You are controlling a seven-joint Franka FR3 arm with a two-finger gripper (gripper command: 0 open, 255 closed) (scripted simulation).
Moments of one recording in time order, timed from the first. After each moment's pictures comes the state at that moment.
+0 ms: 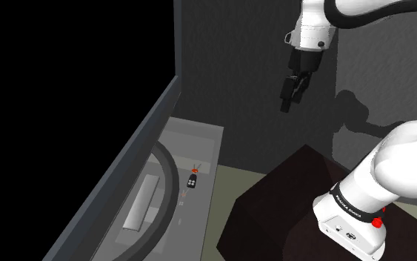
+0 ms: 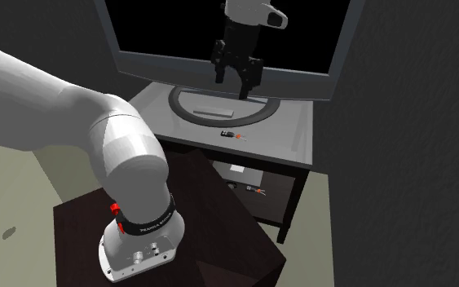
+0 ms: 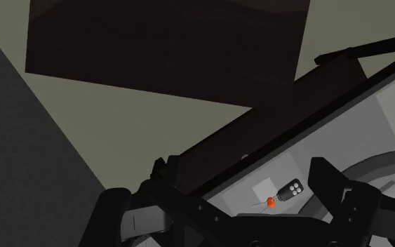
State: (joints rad) arm 0.04 -0.72 0.11 -2.56 0.15 1.69 -0.07
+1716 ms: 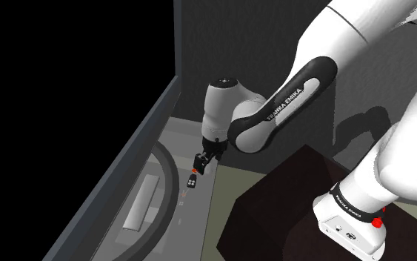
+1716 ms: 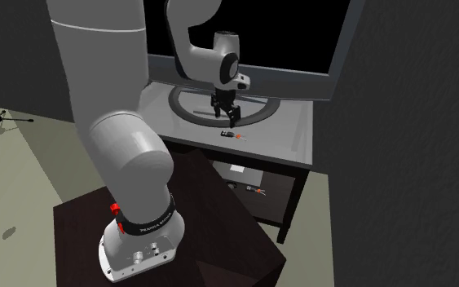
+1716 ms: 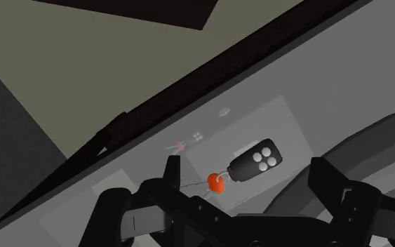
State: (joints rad) arm 0.15 0.19 0.44 -2.49 -0.10 2.66 0.52
